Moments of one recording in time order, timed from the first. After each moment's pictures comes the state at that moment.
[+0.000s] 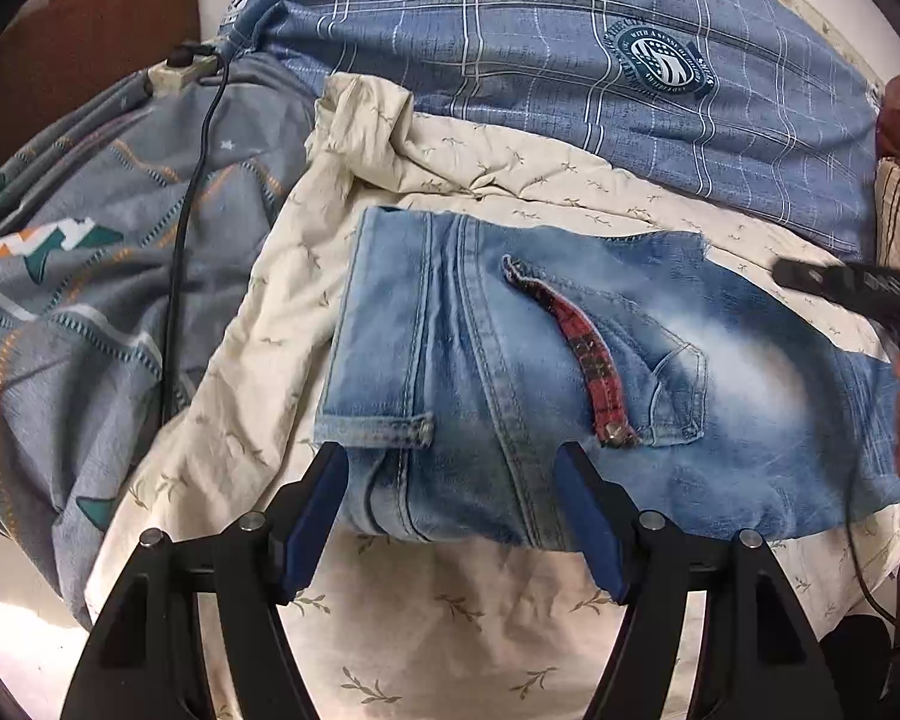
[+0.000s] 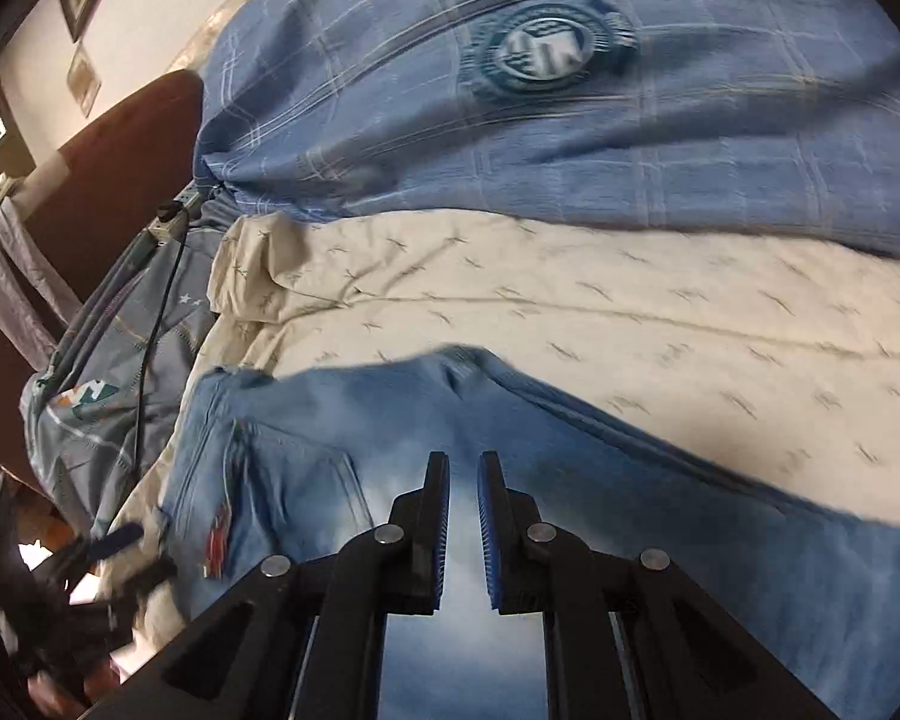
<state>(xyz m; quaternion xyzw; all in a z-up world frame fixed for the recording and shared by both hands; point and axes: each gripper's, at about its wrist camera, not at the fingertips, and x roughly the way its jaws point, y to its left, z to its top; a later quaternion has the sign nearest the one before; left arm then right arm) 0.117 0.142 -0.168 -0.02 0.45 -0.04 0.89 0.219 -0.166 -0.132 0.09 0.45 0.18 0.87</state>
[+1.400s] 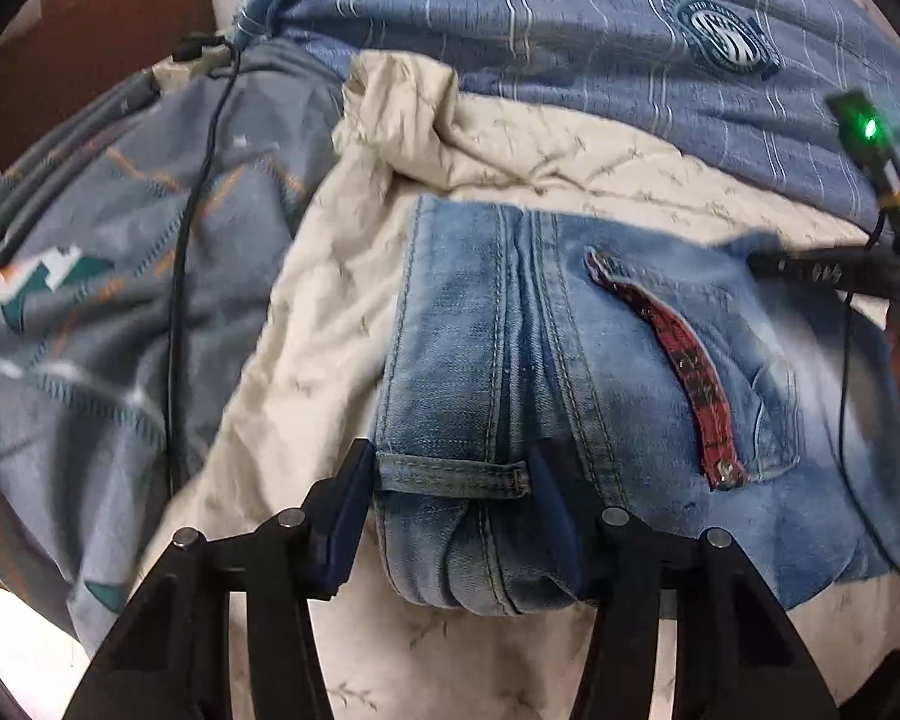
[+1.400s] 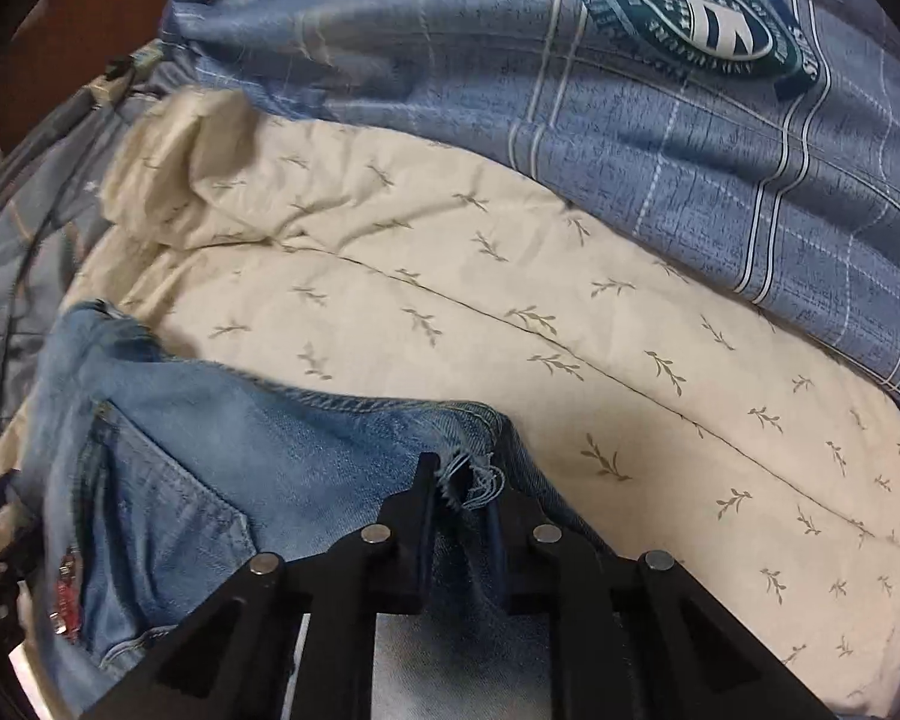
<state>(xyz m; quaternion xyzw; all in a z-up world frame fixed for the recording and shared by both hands) 0.169 0.146 -0.186 0.02 0.47 0.02 0.88 0.314 -0.101 -0.185 -0.08 0.50 0.15 0.85</state>
